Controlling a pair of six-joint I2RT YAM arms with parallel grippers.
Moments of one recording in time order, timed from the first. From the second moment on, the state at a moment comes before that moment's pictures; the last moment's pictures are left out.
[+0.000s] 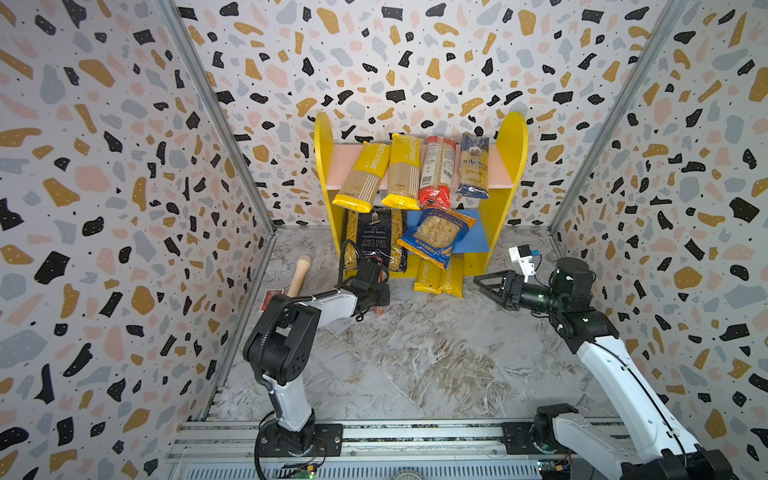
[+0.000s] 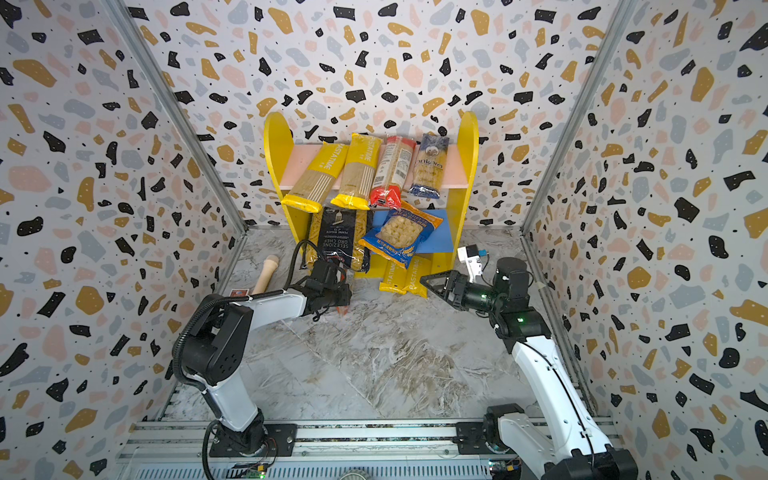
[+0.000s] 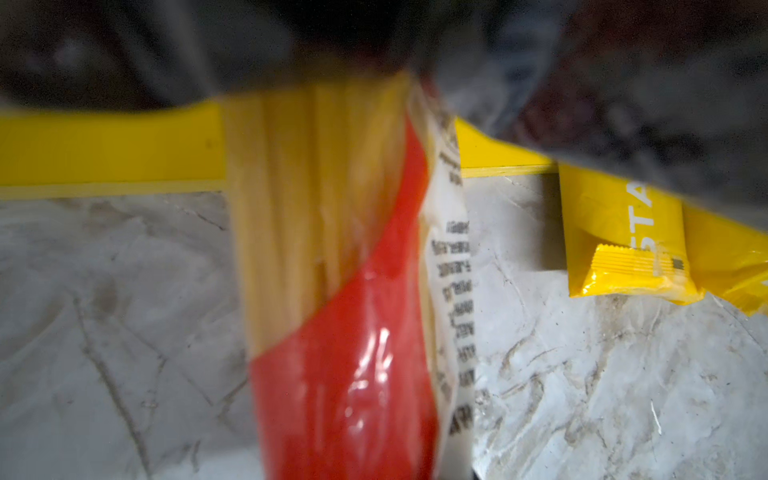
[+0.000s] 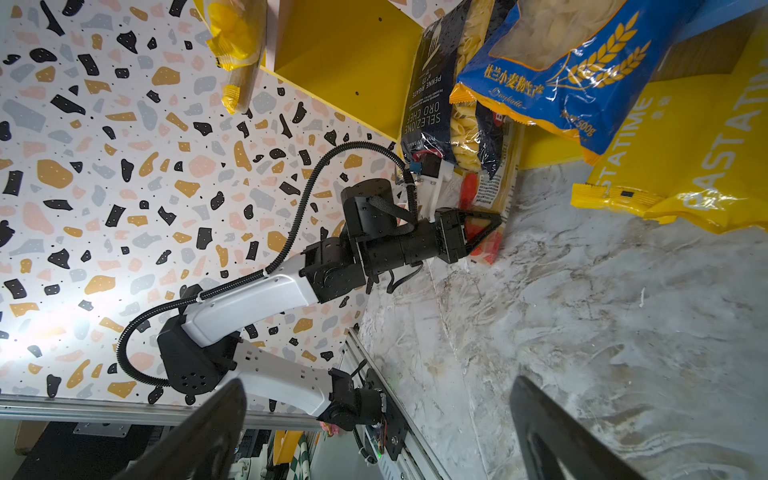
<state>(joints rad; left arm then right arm) -0.42 1.81 1.02 -0.07 0.03 -0.39 0.14 0.98 0.87 -0.23 -0.98 0.78</state>
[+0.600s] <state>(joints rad) -0.39 1.88 1.10 -0.10 0.08 -0.39 0.14 1.03 0.87 -0.20 -0.98 0.78</state>
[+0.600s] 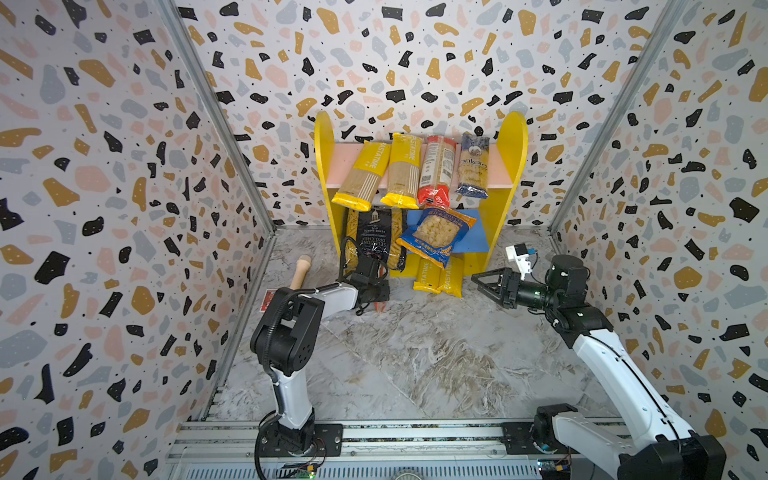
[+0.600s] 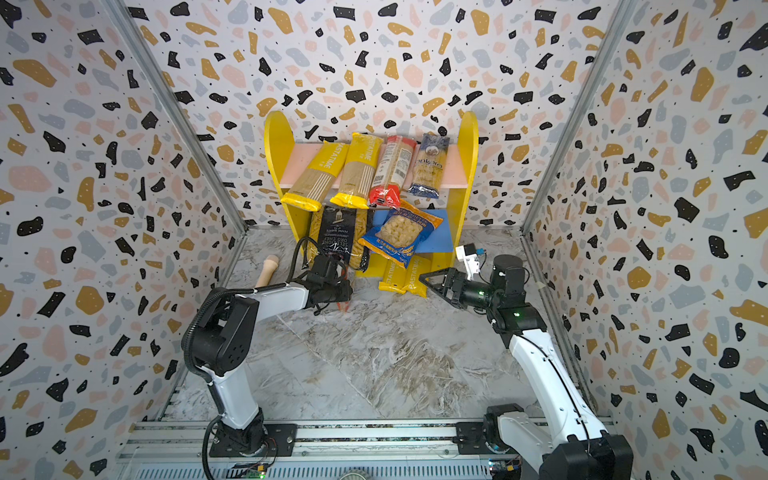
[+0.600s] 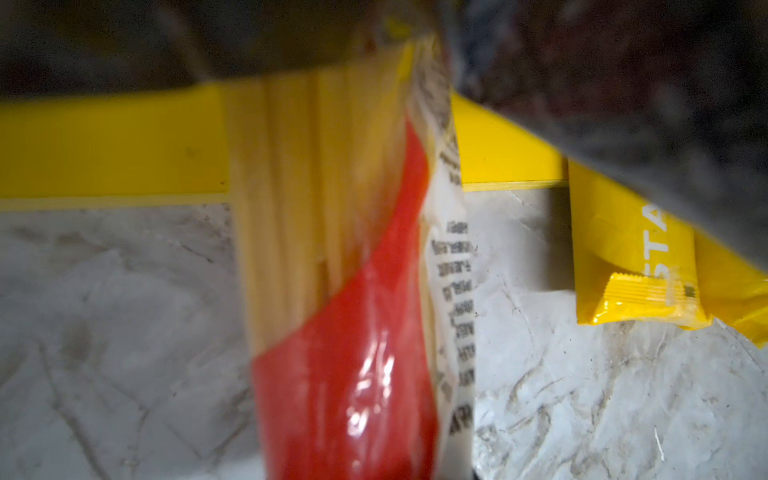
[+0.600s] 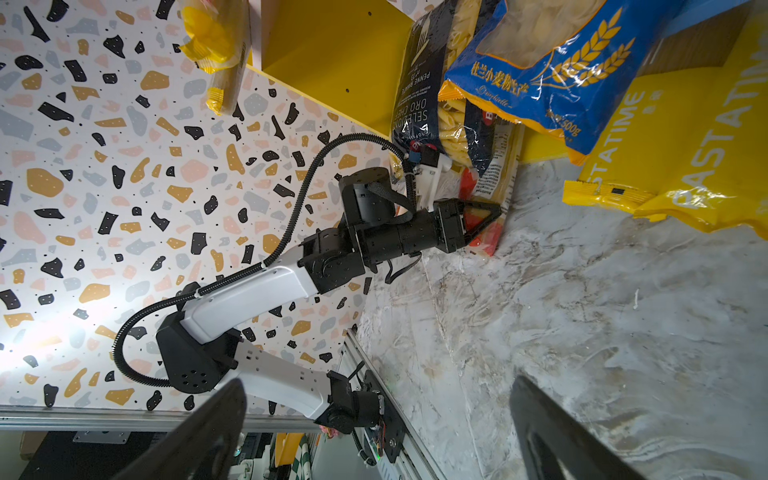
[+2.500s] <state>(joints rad) -0.52 1.72 0.84 0.05 -0.14 -0.50 0.15 0.93 0.89 -0.26 -0.98 0.75</state>
